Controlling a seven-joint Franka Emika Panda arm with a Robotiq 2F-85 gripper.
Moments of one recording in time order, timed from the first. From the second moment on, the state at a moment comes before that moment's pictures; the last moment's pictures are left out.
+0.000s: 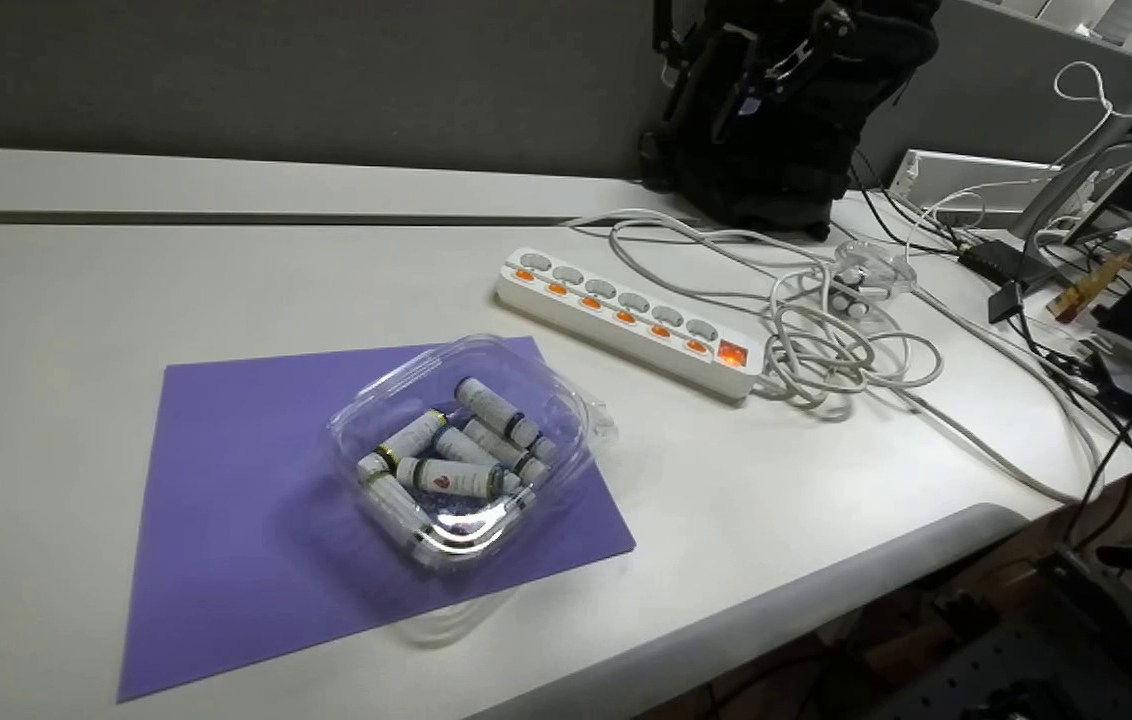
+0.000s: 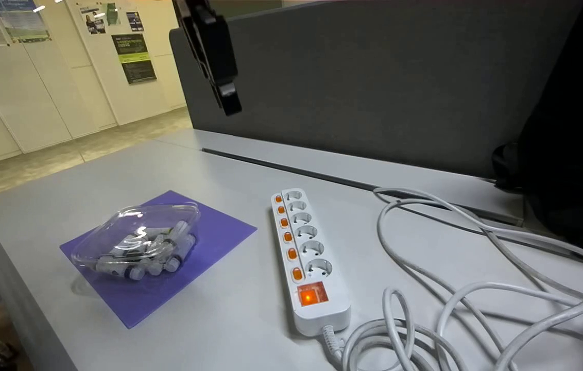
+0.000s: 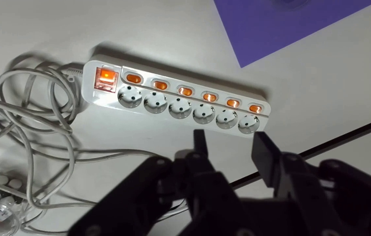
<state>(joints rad) -0.12 -0.10 0.08 -2.41 0.01 2.50 0.48</state>
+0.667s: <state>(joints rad) -0.08 0.06 0.03 -2.38 0.08 2.60 0.45</state>
